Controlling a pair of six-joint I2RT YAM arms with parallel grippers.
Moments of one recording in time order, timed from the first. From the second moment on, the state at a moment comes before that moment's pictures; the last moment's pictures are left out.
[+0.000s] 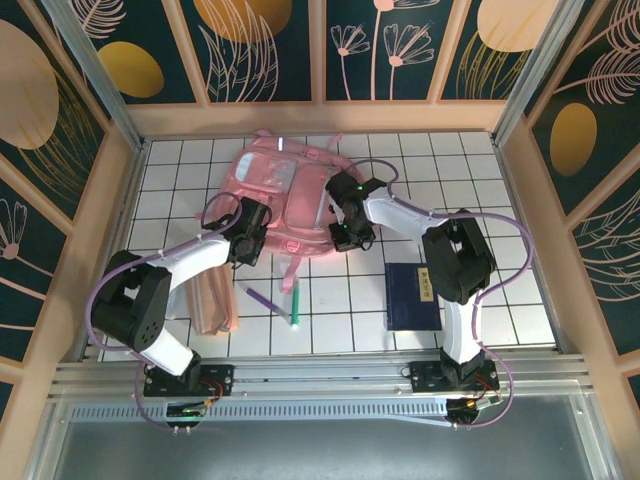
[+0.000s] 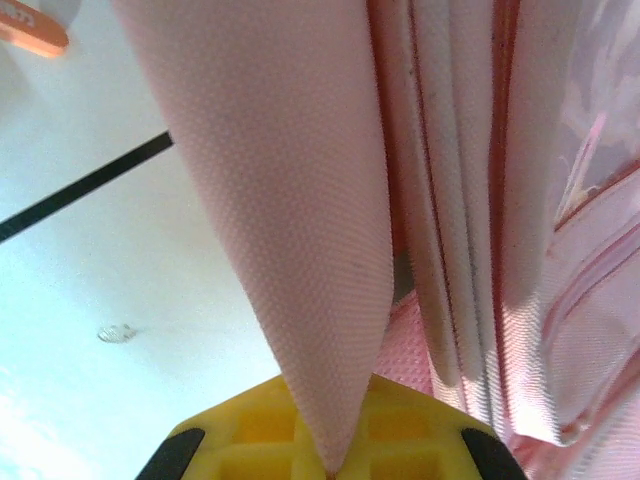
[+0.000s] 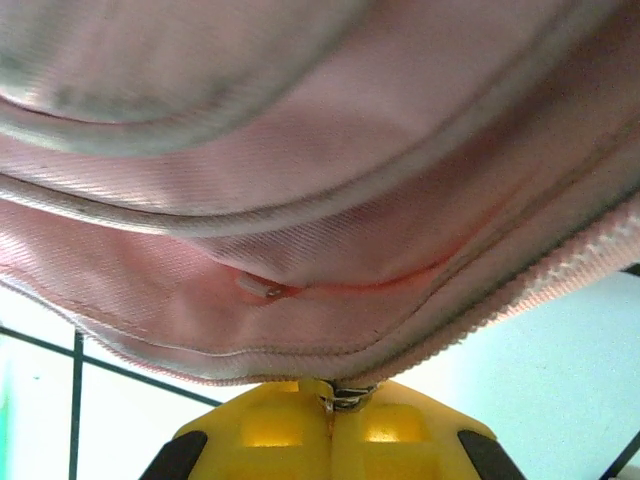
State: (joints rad) left arm -0.47 1.58 0.89 -0.36 -0.17 -1.62; right arm 0.66 1.96 1.48 -0.93 -0.10 0.28
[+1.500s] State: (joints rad) left arm -0.48 1.53 0.86 -0.29 -0.14 -1.85; right arm 0.59 2.04 1.55 -0.98 -0.29 0.10
